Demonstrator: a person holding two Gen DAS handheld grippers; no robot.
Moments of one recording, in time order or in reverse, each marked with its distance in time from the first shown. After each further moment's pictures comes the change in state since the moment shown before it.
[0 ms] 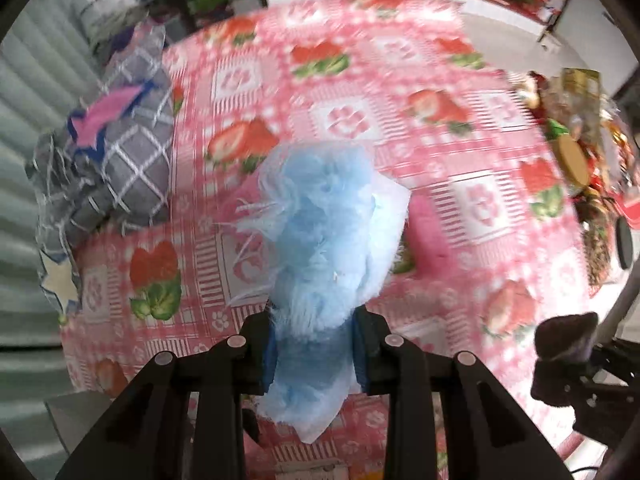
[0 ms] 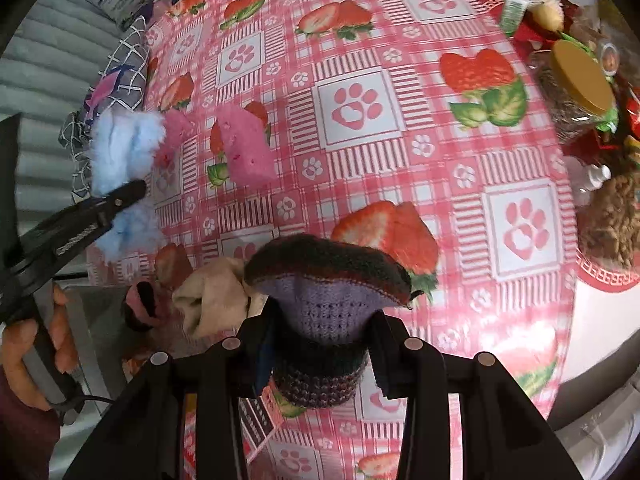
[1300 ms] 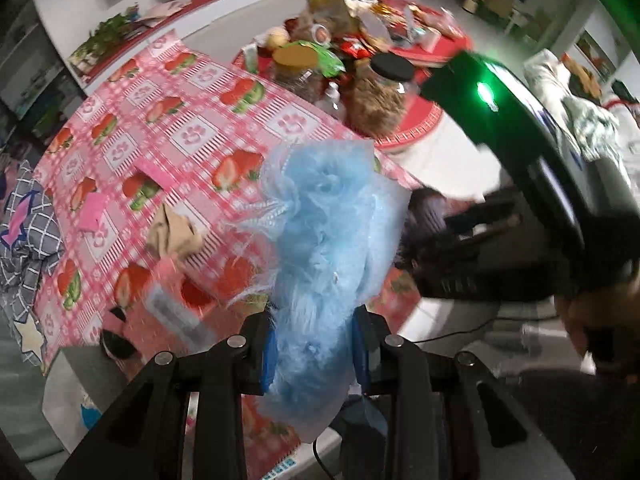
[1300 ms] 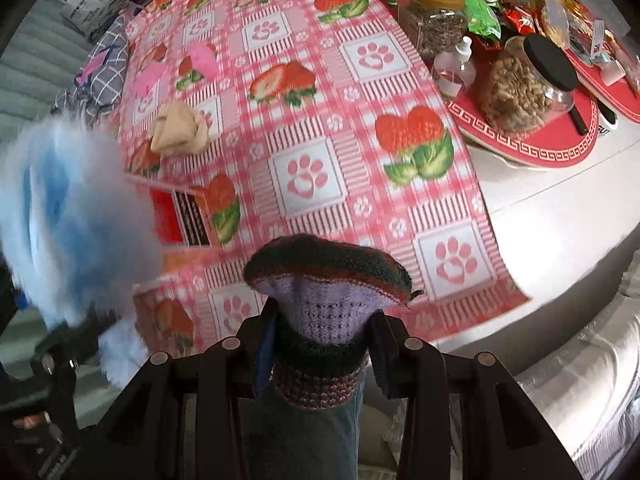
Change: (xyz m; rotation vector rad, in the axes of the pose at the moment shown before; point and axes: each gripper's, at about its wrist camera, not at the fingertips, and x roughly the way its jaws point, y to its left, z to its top) left arm -0.159 -0.136 -0.225 0.590 -0.034 -0.303; right arm -0.066 -0.037 -0.204 0.121 -0.017 -0.120
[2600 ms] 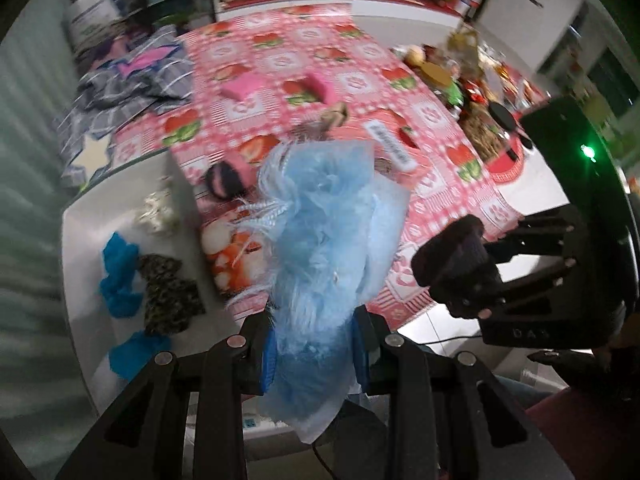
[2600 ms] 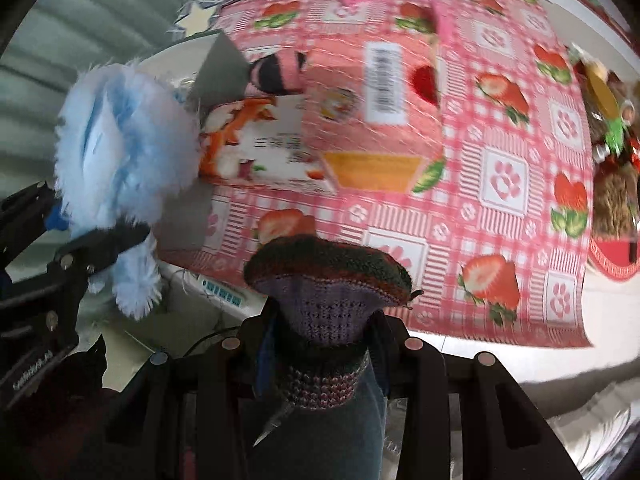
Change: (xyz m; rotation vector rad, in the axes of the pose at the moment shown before) left arm -0.067 0.103 -0.167 -0.488 -0.067 0.120; right arm 0.011 0.175 -0.071 -0.523 0.069 0.033
